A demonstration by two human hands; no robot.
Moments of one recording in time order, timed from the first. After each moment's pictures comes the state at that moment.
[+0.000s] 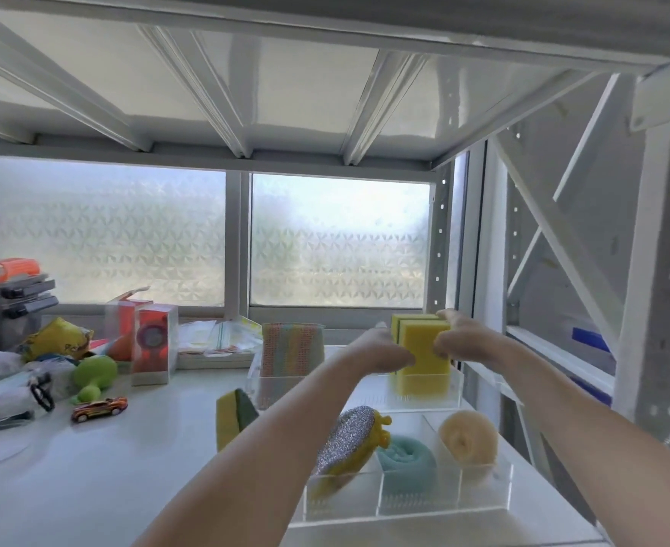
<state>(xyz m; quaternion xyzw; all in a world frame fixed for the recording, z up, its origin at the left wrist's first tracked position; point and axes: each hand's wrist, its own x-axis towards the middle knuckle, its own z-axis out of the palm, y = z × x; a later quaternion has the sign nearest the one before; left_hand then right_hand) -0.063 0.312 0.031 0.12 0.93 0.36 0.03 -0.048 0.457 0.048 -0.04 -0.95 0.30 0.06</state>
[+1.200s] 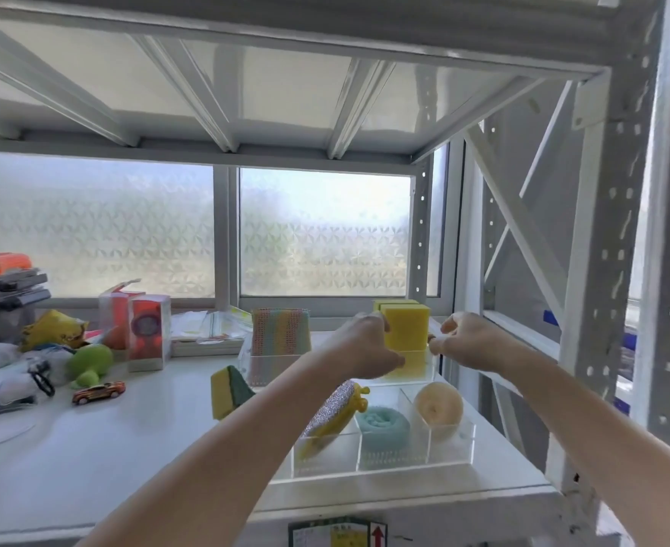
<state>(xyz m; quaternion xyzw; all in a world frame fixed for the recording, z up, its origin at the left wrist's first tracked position) 0.010 0.302 0.029 0.22 0.94 0.25 -0.09 0.012 0.473 0.031 -0.06 -0.96 0.26 0.12</state>
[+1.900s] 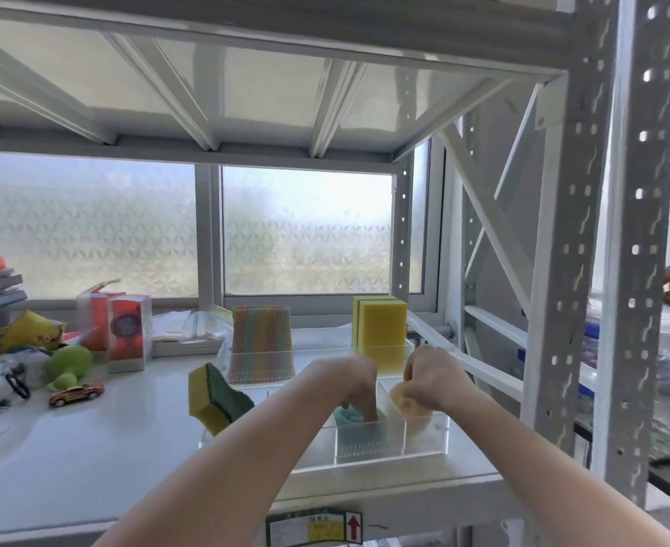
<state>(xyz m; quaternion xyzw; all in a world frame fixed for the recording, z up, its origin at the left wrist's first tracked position) -0.013 0.329 -0.002 0.20 0.98 -0.01 0.08 0.002 0.459 -0.023 -0.07 -0.97 0.16 0.14</state>
